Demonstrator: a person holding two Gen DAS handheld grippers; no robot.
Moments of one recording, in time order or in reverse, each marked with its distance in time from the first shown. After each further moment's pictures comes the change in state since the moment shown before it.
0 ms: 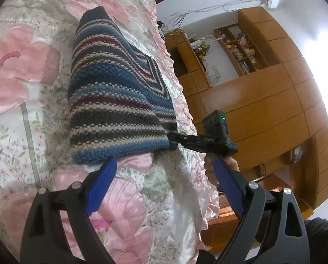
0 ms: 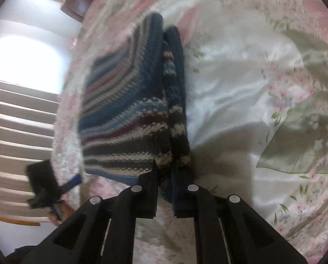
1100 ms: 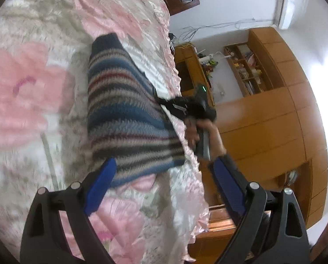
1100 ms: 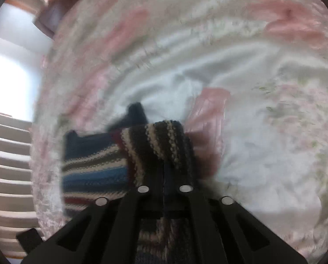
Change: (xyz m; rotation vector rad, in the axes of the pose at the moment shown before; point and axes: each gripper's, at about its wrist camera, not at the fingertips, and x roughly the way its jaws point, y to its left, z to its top) left arm -0.034 0.005 0.051 -0.118 -0.060 0.002; right arm 0.036 0.027 0.157 0.059 -0.087 -0.156
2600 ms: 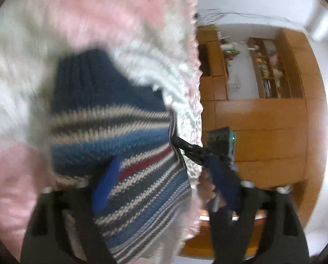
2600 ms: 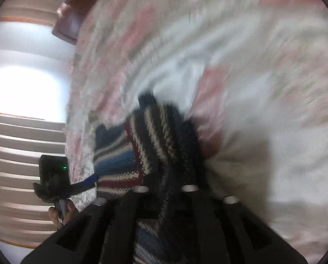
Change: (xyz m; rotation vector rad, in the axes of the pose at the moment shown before) left arm 0.108 0.023 0.149 -0.101 0.181 0.055; right arm -0.005 -0.038 -0.009 0.036 0.028 0.213
